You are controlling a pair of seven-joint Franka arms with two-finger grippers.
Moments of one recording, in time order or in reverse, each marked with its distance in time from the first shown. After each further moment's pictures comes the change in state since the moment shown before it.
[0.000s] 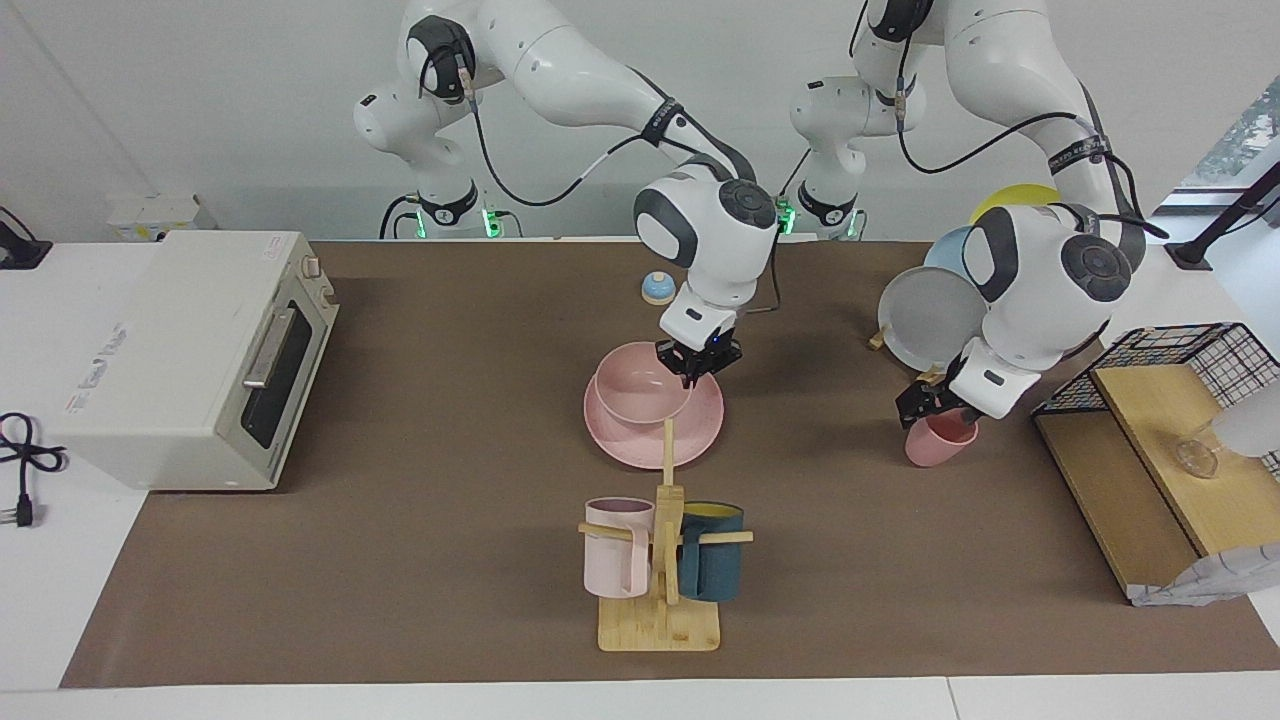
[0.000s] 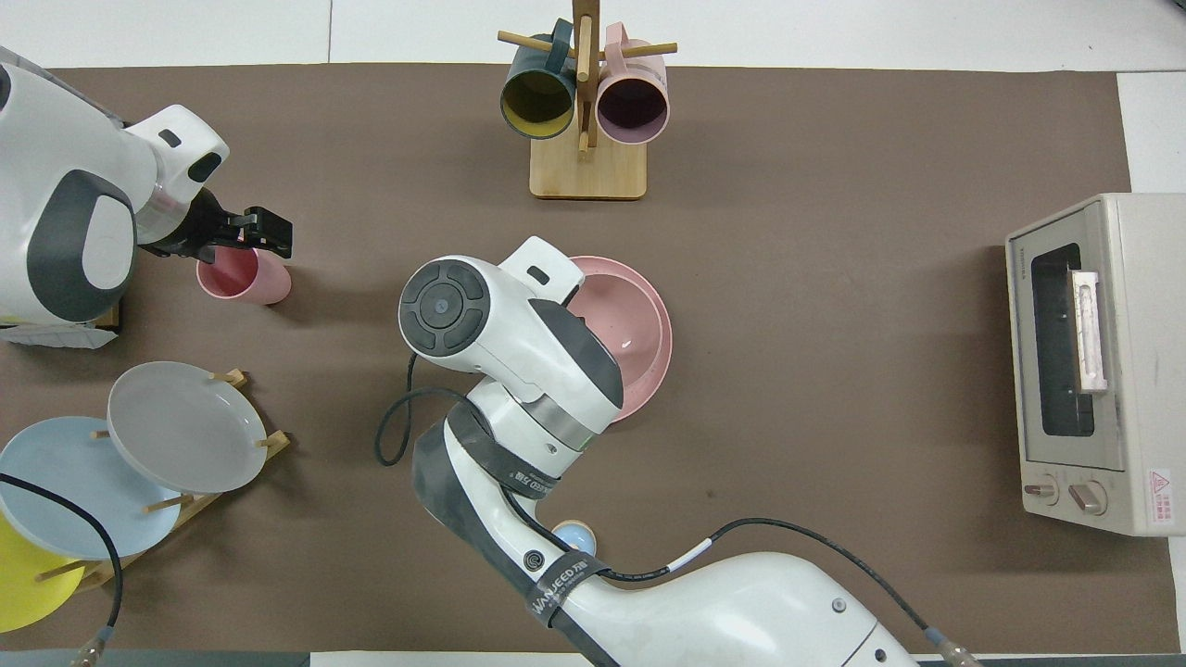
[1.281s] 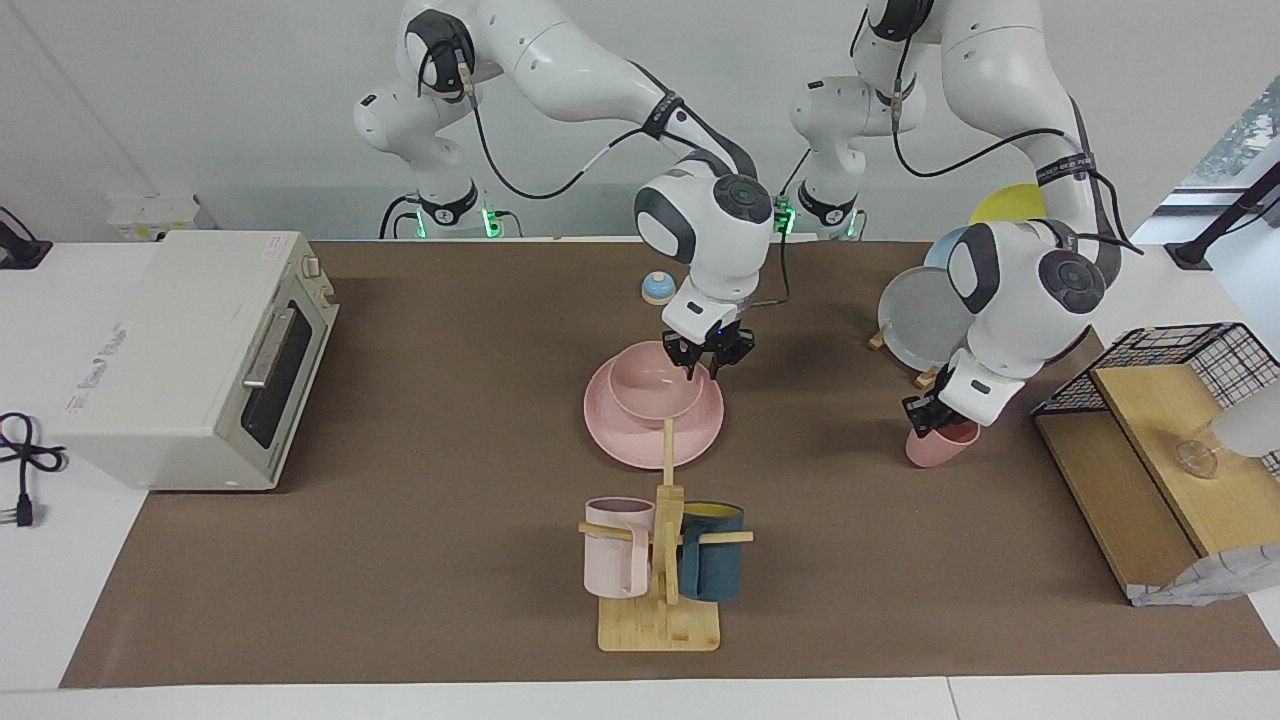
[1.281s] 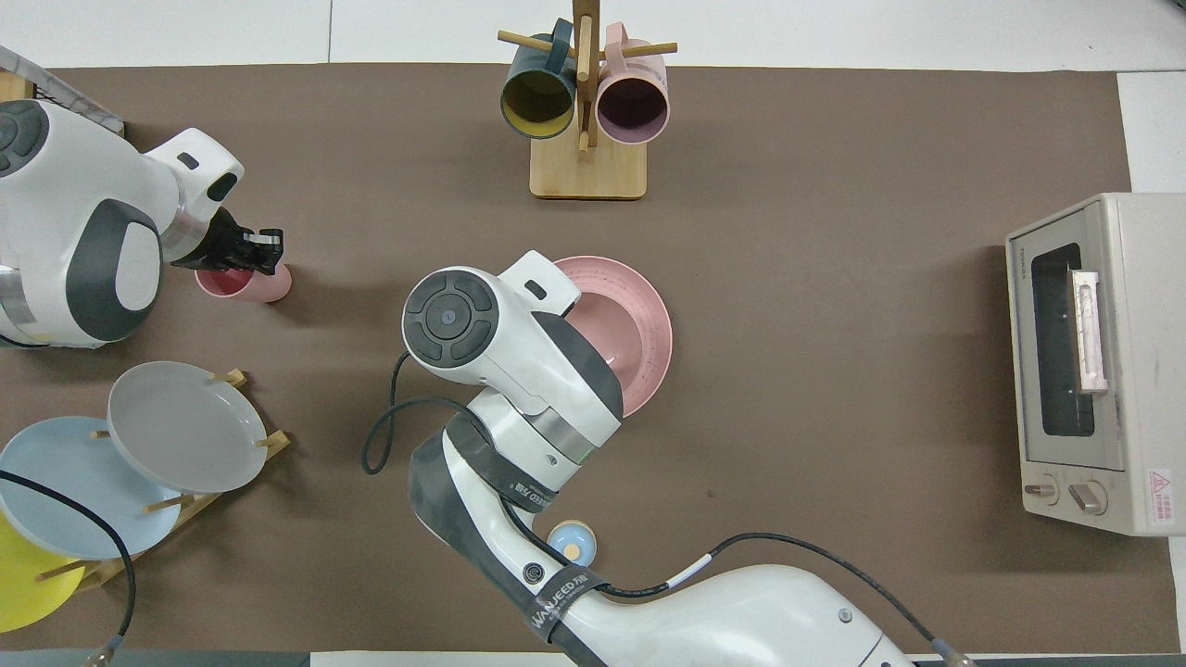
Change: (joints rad) left arm 0.001 -0.003 0.002 -0.091 0.001 0.109 -0.038; right arm 0.000 -0.029 0.010 -0.032 0.066 0.051 0.039
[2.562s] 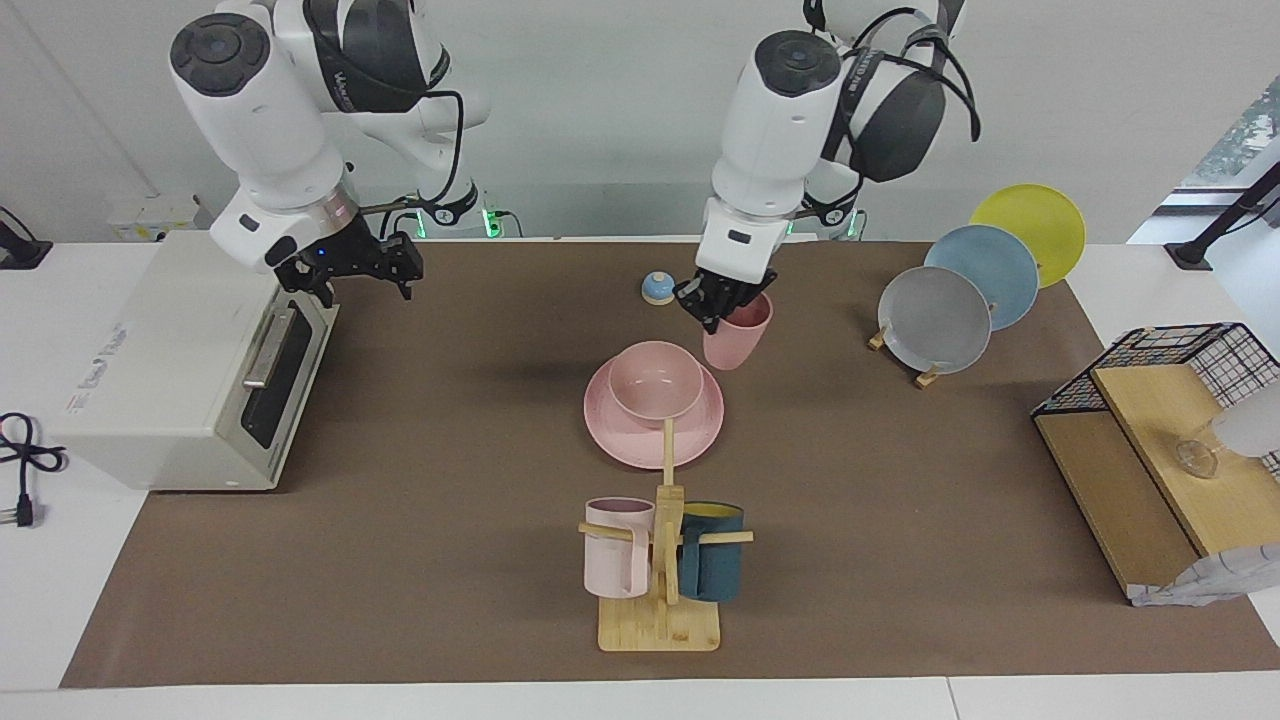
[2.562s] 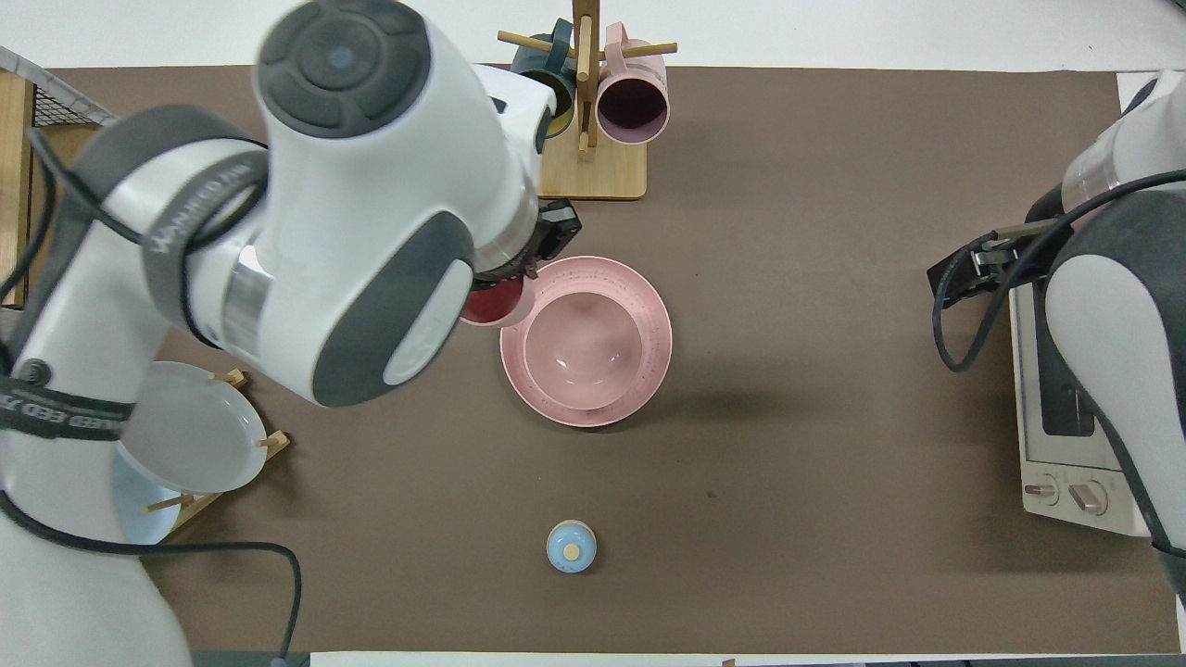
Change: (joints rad) left arm -0.530 0.061 -0.025 0.543 -0.024 -0.405 -0.887; right arm -0.599 -0.485 -0.061 -0.175 0.004 -0.434 -0.805
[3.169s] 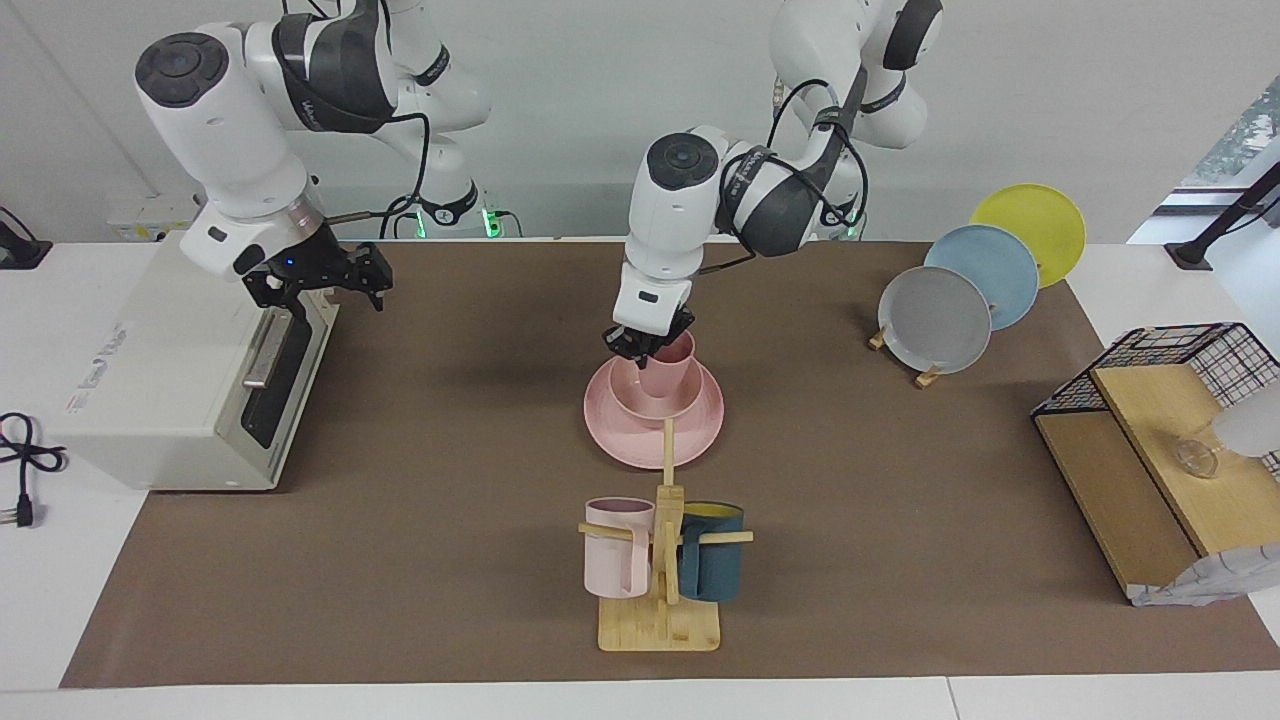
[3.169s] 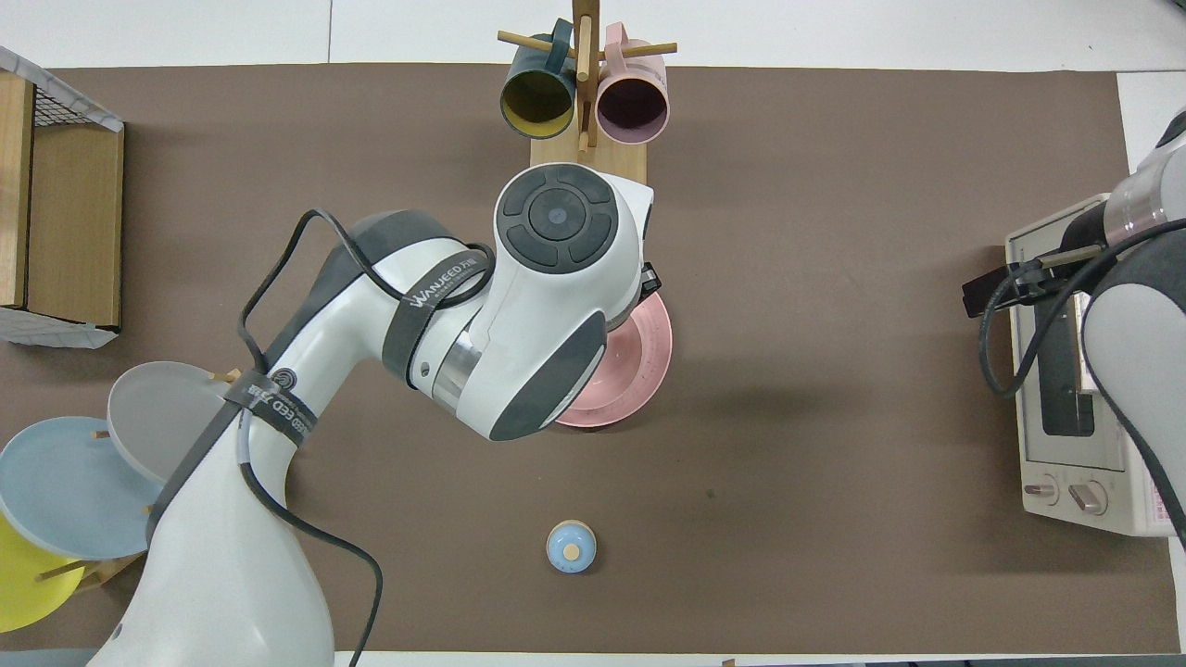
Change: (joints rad) left arm -0.096 0.048 0.001 -0.218 0.001 0.255 -0.122; right arm -0.011 -0.069 -0.042 -0.134 0.000 0.104 -0.095
